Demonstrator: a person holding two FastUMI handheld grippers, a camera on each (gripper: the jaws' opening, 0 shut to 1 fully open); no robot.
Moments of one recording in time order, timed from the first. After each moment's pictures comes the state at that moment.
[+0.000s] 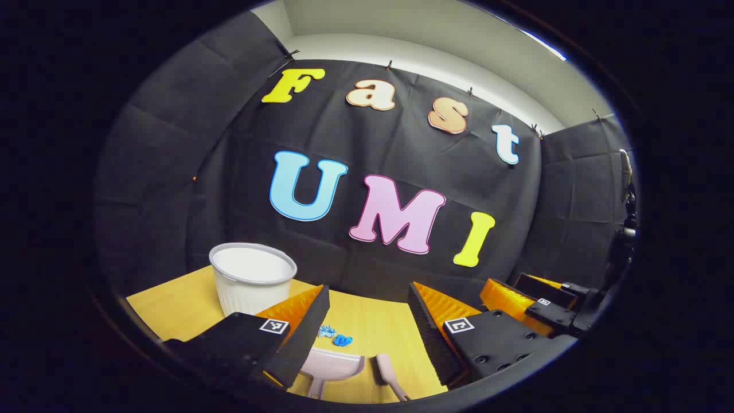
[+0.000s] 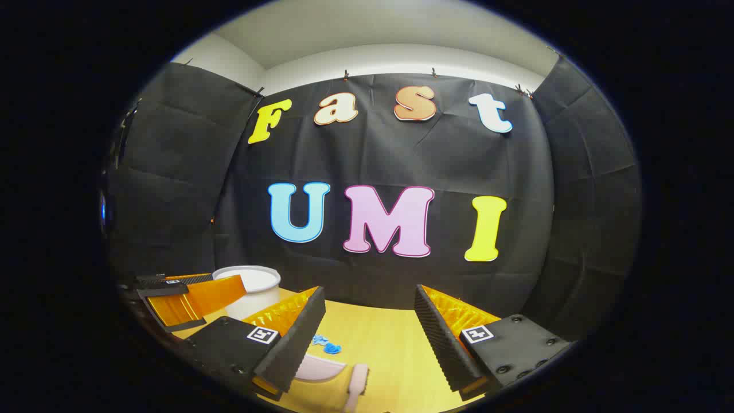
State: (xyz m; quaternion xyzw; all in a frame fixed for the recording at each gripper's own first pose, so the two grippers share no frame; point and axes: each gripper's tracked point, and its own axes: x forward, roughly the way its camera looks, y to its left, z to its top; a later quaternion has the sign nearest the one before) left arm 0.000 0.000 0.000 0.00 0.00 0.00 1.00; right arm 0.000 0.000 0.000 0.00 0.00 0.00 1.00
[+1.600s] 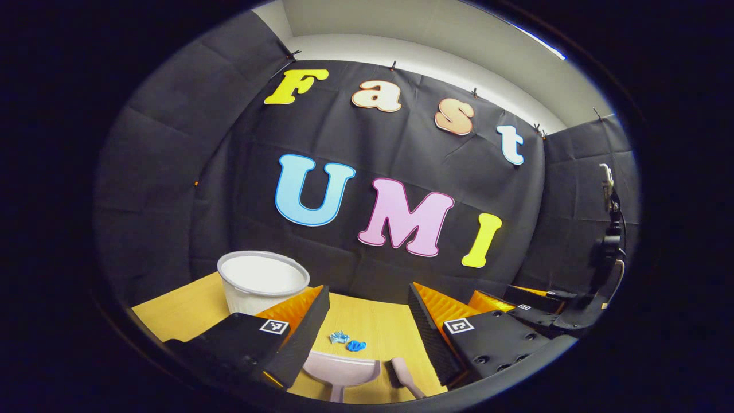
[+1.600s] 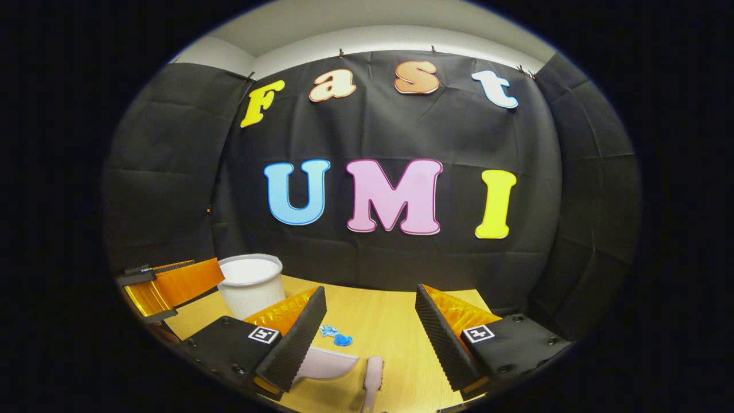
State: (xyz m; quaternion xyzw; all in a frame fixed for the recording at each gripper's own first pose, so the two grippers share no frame) left arm 0.020 0.024 -0.011 0.00 0.04 -0.01 1.00; right arm 0.037 0.010 -0.039 0.01 0.07 -0.01 1.00
